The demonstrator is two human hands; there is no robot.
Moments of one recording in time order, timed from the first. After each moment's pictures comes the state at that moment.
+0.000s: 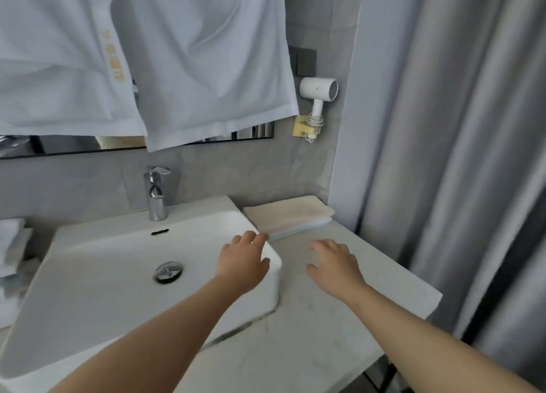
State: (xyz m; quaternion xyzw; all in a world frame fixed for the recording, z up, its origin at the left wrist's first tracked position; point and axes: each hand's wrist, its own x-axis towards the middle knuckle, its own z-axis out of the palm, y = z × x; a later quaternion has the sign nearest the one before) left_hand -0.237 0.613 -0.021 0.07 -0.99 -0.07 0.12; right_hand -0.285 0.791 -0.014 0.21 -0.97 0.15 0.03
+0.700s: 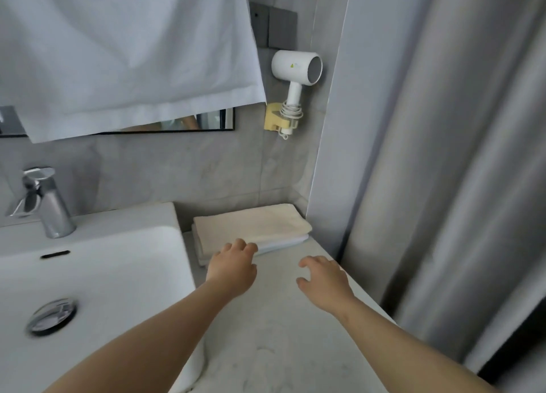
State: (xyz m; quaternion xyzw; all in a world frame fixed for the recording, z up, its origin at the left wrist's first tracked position) left_hand -0.462 0.668 -0.070 0.10 -0.99 -0.08 0.07; right_hand -0.509 0.853 -0.062 0.22 -0.96 0.14 -0.04
